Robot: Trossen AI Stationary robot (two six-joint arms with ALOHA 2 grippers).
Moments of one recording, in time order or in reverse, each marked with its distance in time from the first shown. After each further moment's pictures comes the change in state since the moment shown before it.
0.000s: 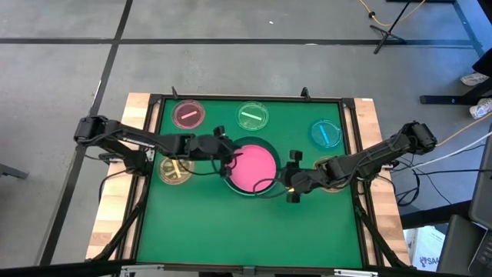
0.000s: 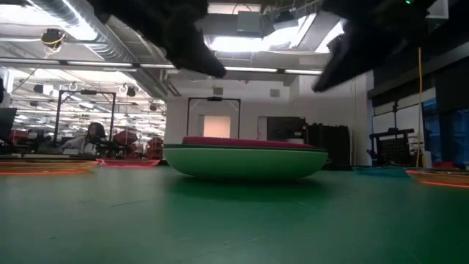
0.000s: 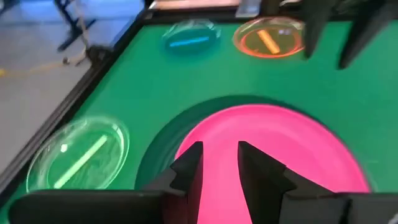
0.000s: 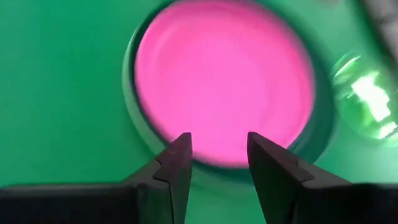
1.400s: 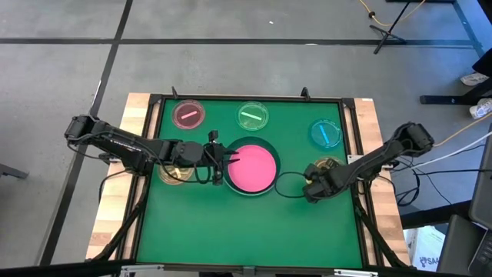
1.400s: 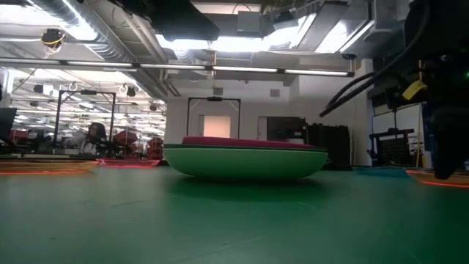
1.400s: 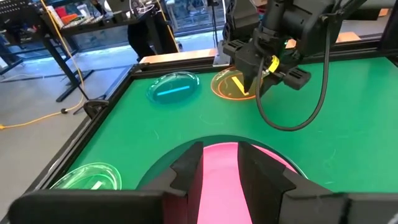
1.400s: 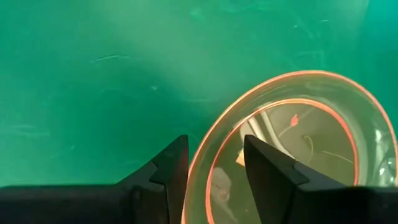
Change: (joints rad) left arm -0.132 -0.126 -0.047 0.085 -0.080 0.058; right arm 0.085 0.045 -0.206 -0.499 -0.160 0.908
